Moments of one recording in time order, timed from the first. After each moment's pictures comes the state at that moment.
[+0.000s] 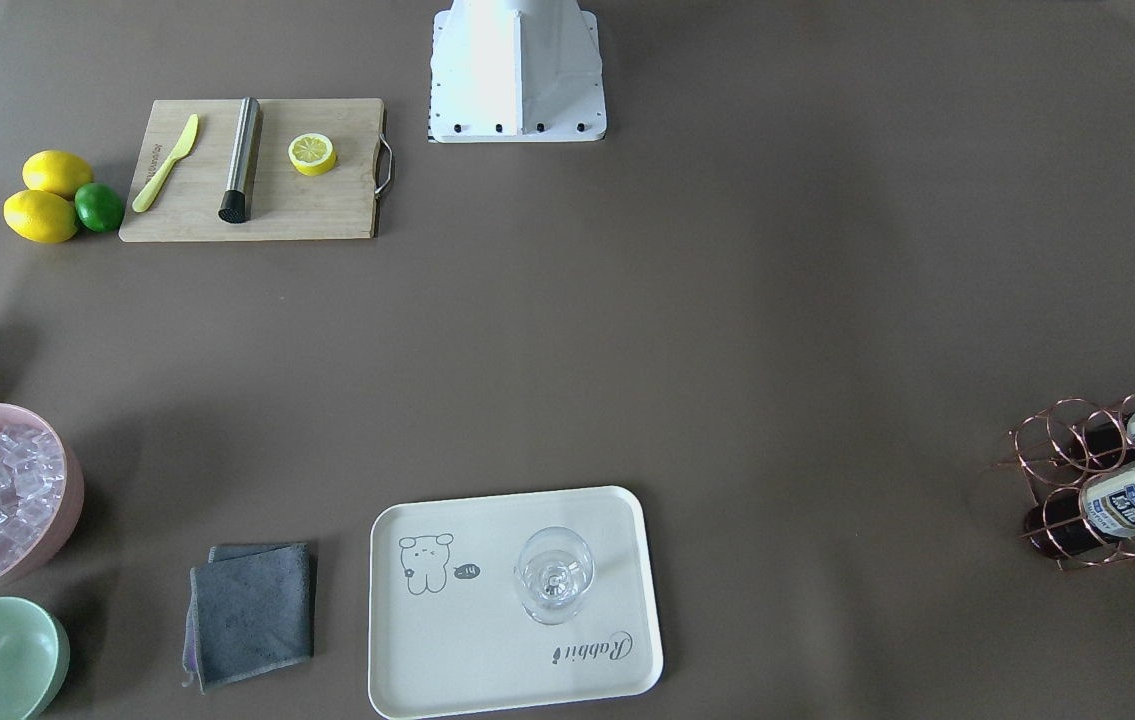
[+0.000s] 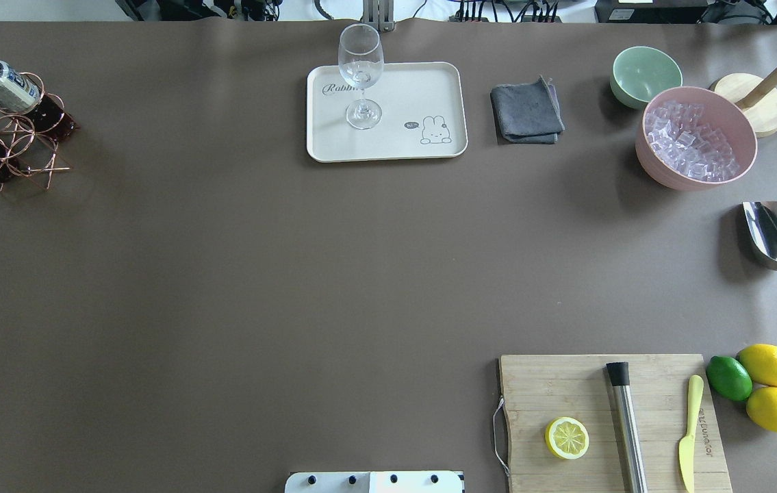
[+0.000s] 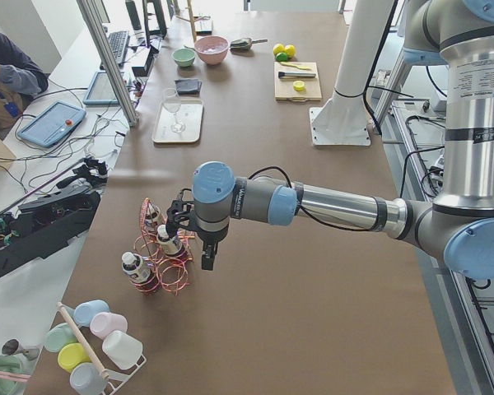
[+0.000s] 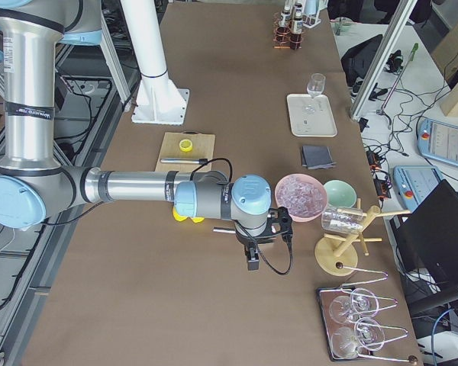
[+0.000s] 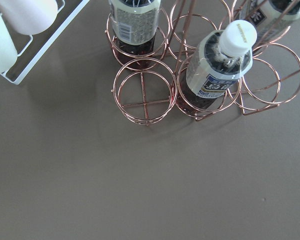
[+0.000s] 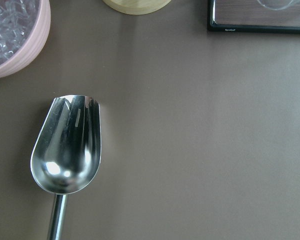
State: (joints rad) left arm -1.60 -1.51 -1.80 -1.57 -2.39 0.04; right arm 1.64 -1.66 1.71 -1.60 2.35 -0.18
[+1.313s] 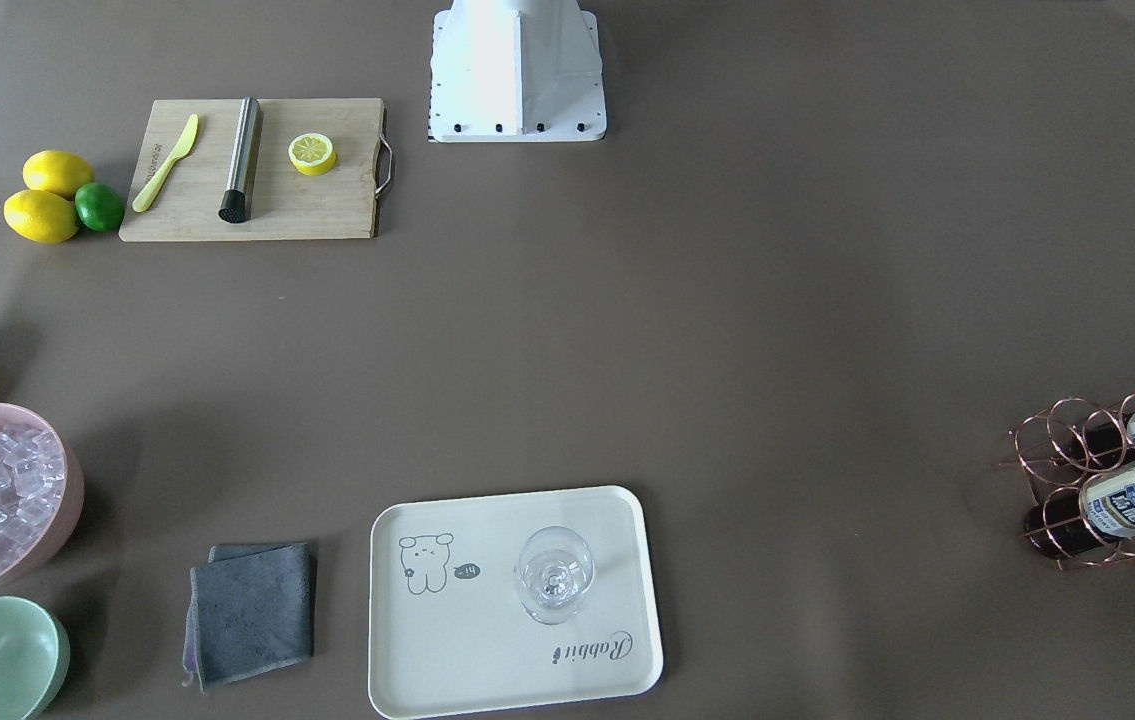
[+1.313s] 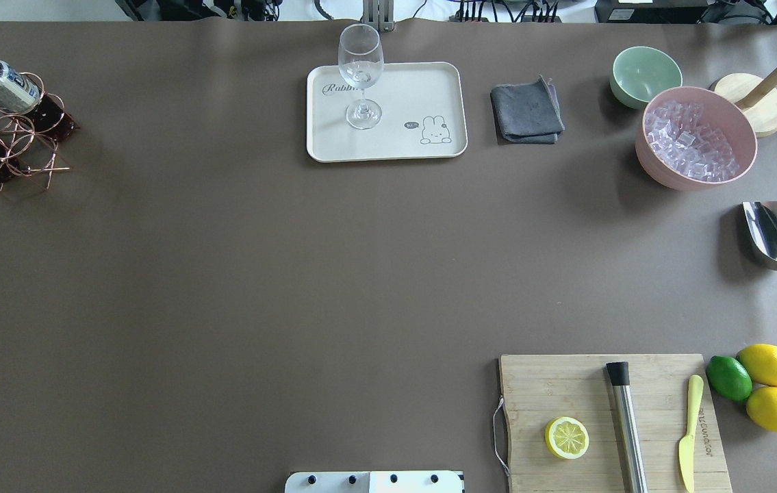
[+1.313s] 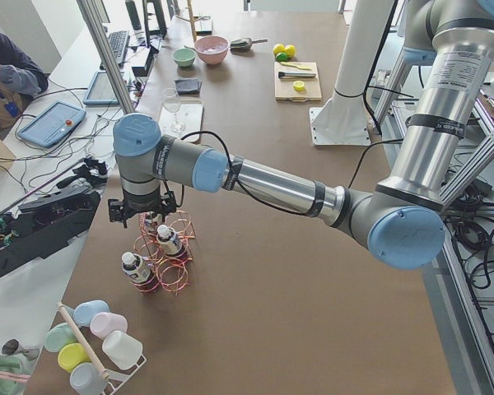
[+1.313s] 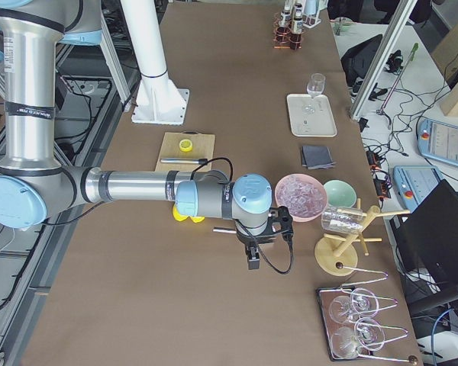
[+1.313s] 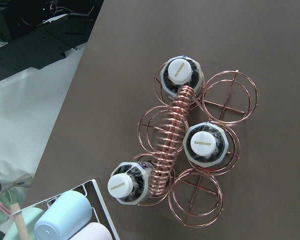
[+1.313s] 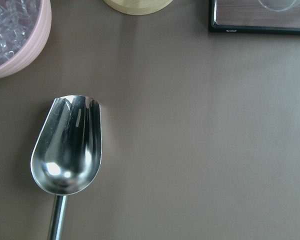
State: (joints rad) left arm -1.66 -1.87 -1.57 -1.55 -2.37 1.07; right arm 1.63 -1.66 1.71 -1.60 2.35 -0.18
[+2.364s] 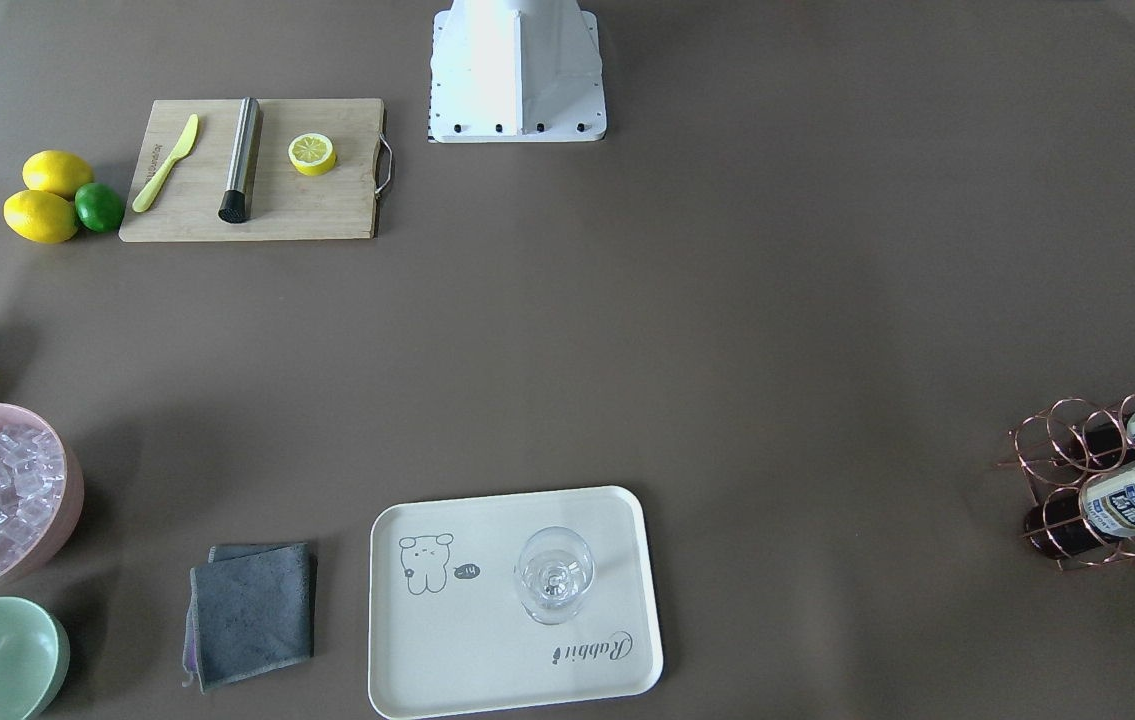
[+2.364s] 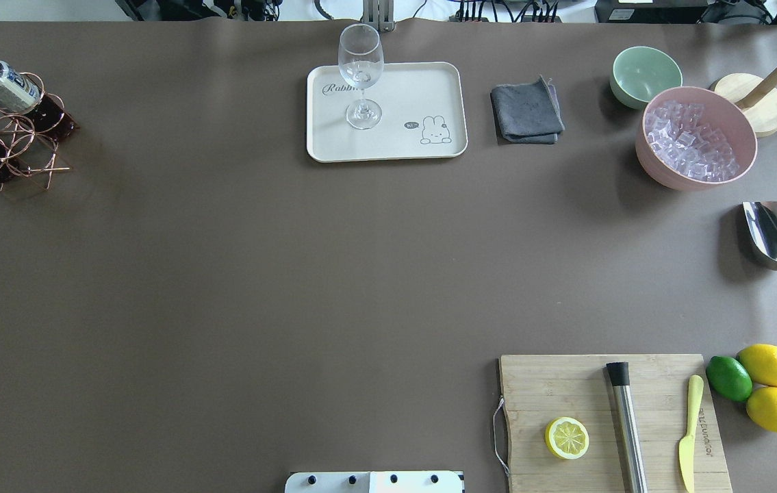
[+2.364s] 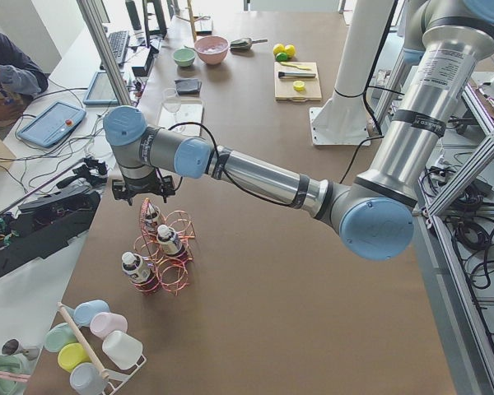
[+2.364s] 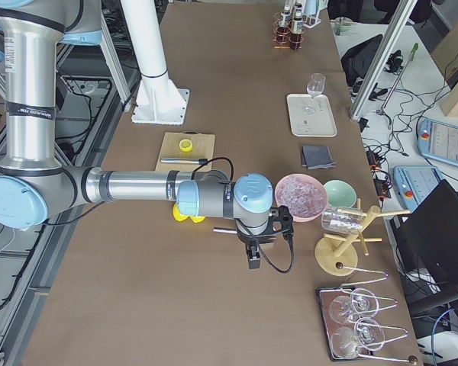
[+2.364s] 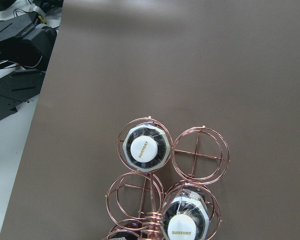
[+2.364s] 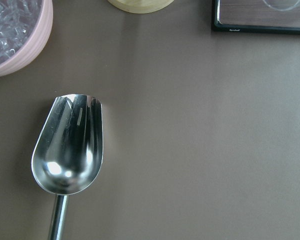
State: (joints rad) left arm -1.56 -1.95 -1.52 -1.53 -2.45 1.14; right arm 1.62 -1.66 1.71 -1.60 2.35 -0.18
